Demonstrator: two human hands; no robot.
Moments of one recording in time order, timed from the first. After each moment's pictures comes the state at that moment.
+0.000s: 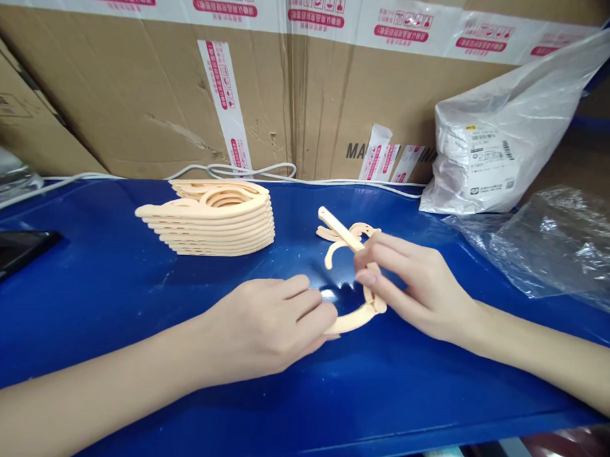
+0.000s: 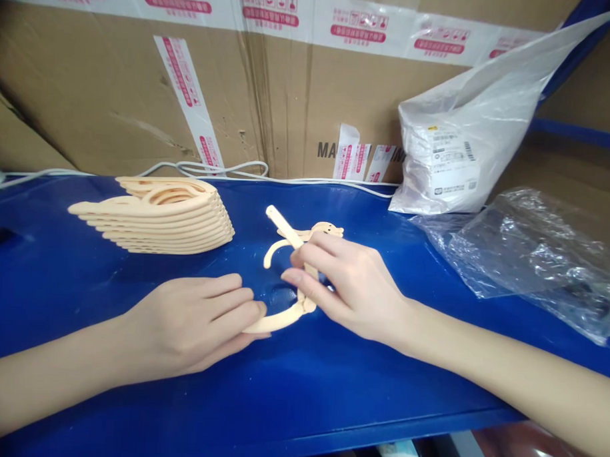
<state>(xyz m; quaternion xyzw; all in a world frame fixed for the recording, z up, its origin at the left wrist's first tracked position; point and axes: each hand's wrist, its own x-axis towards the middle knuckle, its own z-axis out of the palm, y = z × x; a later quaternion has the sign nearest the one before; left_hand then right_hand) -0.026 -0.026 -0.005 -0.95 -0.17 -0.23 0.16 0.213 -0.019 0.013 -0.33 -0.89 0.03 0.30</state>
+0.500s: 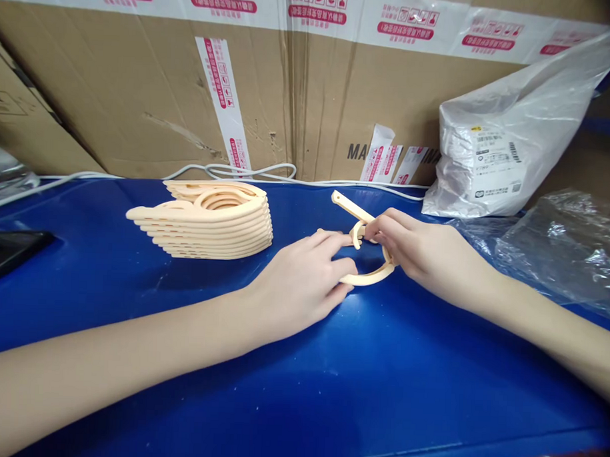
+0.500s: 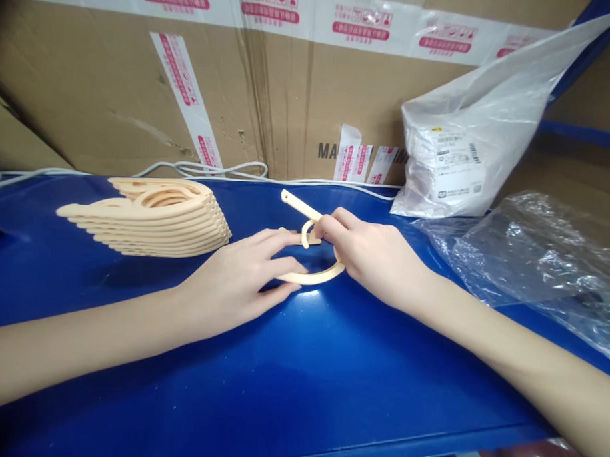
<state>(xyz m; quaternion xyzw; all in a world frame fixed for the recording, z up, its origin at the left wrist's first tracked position) 0.015 0.012 -0.001 -0.94 -0.28 -0.21 0.01 0.242 0.019 0.018 -0.43 -0.89 -0.09 0.14</state>
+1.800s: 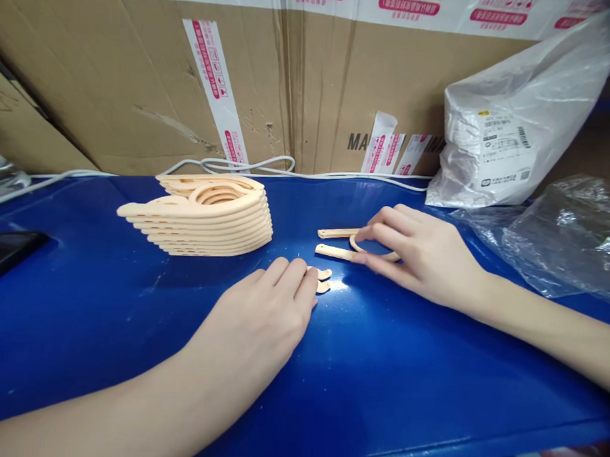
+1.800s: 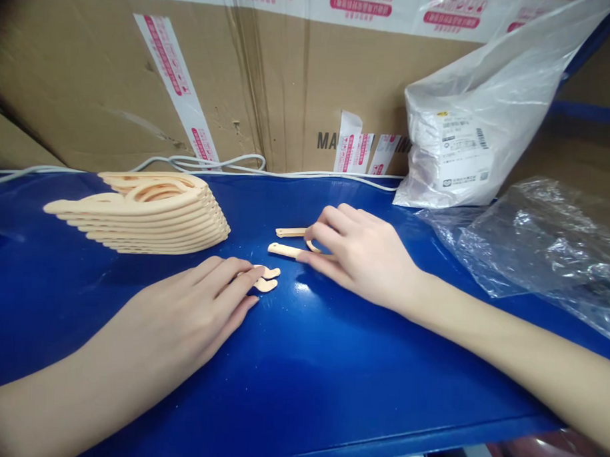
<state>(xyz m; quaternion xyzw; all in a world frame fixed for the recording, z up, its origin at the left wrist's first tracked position) -0.013 -0.035 -0.009 -0.90 -0.33 -0.10 0.24 0.231 0.020 0.003 -0.35 -0.90 -0.18 0.19</state>
